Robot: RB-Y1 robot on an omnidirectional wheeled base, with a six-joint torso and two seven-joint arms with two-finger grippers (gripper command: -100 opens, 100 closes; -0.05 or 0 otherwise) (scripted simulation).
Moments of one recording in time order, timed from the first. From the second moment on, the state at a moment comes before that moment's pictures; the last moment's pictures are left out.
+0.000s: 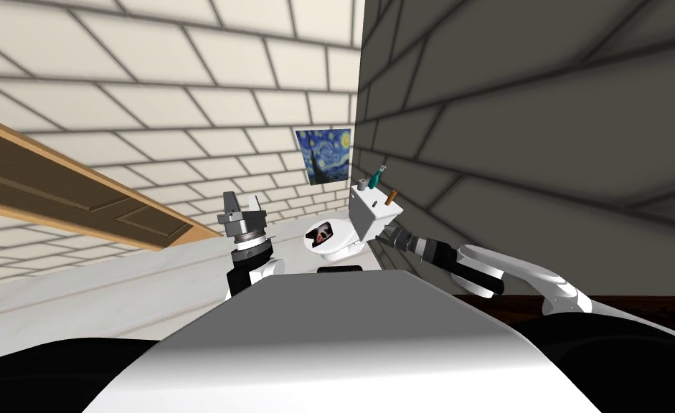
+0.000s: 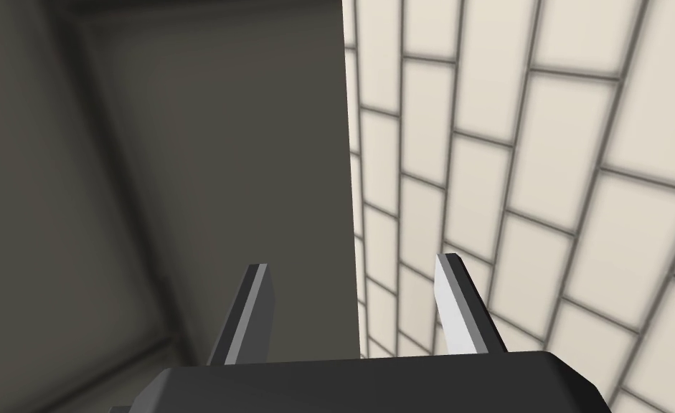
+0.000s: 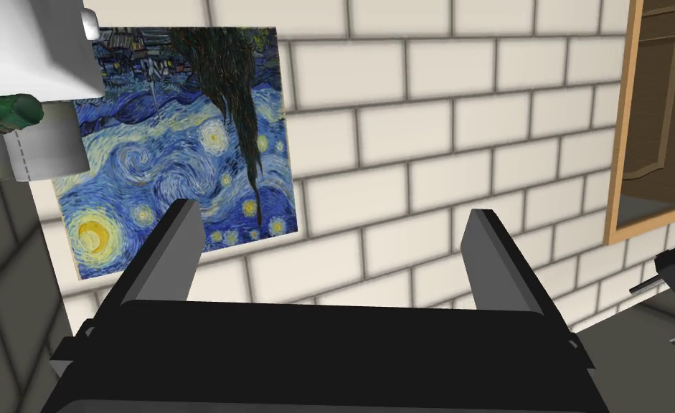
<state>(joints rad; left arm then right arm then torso) 0.55 -0.01 0.02 -2.38 0.09 -0.54 -0.06 0.71 -1.33 0.06 -2.22 0.26 -0.26 0.30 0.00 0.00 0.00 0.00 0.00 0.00</state>
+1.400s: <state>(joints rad) 0.55 -0.01 0.02 -2.38 0.09 -0.54 -0.06 0.76 -1.76 0.06 -2.18 0.36 -0.15 0.33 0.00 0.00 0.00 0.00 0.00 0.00</state>
